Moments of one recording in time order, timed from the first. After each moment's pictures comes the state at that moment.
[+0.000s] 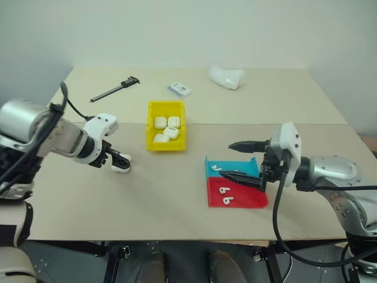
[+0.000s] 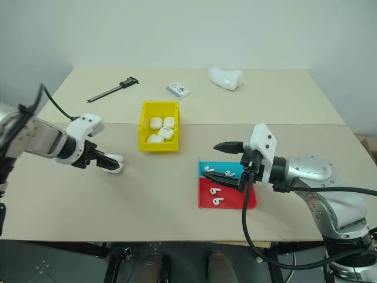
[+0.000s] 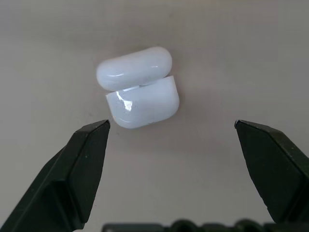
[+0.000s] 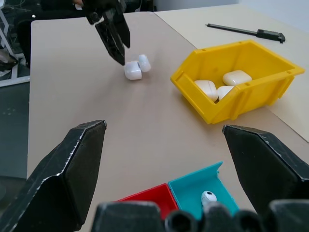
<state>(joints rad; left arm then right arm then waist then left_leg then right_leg) -1.02 1.00 -0.40 0.13 -0.87 1.61 -0.33 -0.33 -0.76 -0.08 -0.52 0.67 0.65 0.87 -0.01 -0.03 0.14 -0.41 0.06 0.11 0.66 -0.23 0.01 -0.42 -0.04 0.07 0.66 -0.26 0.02</state>
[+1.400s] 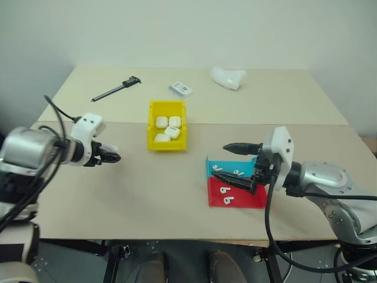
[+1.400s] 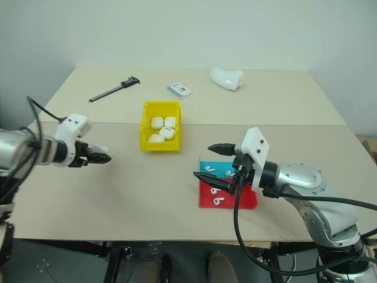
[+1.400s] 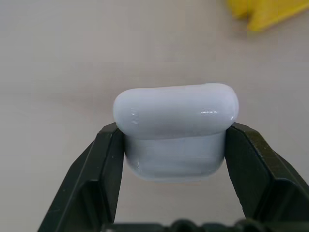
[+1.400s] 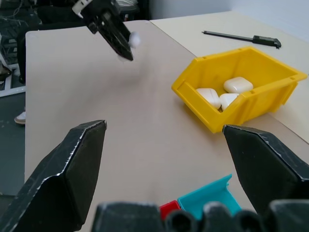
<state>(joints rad) -0.66 1.00 0.02 -0.03 -0.52 1.21 -0.71 -0.29 -0.72 -0.05 -0.58 0.68 0.66 0.76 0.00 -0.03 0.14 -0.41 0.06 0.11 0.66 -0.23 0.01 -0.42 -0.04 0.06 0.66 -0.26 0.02</state>
